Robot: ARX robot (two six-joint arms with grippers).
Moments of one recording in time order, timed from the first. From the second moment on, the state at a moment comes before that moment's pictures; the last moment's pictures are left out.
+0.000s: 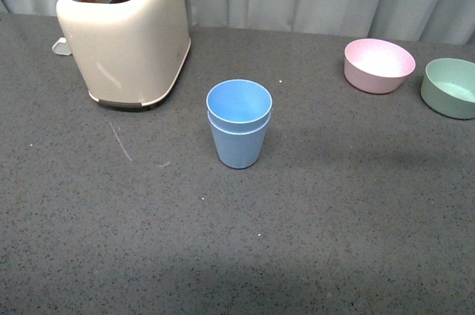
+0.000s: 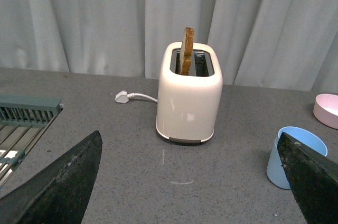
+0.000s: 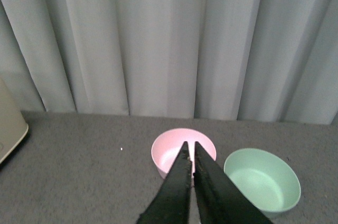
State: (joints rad) left arm 0.00 0.00 0.02 0.00 0.00 0.00; right arm 0.20 1.58 0.38 1.18 0.20 0.00
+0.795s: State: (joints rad) left arm 0.00 0.00 0.02 0.00 0.00 0.00; right arm 0.00 0.87 0.03 0.82 0.00 0.00
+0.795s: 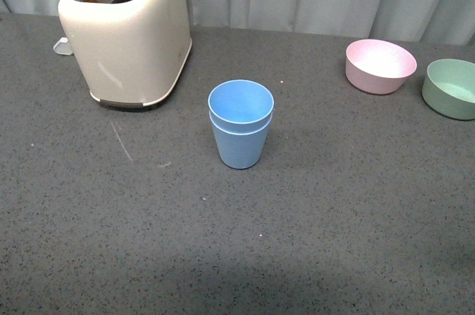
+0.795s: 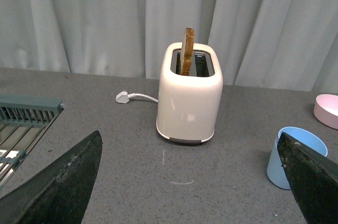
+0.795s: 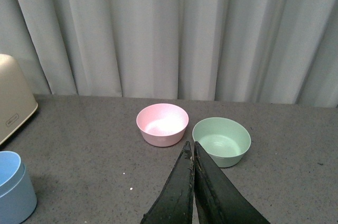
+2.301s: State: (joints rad) left arm 0.00 0.00 0.02 0.00 0.00 0.00; right arm 0.00 0.01 0.00 0.00 0.00 0.00
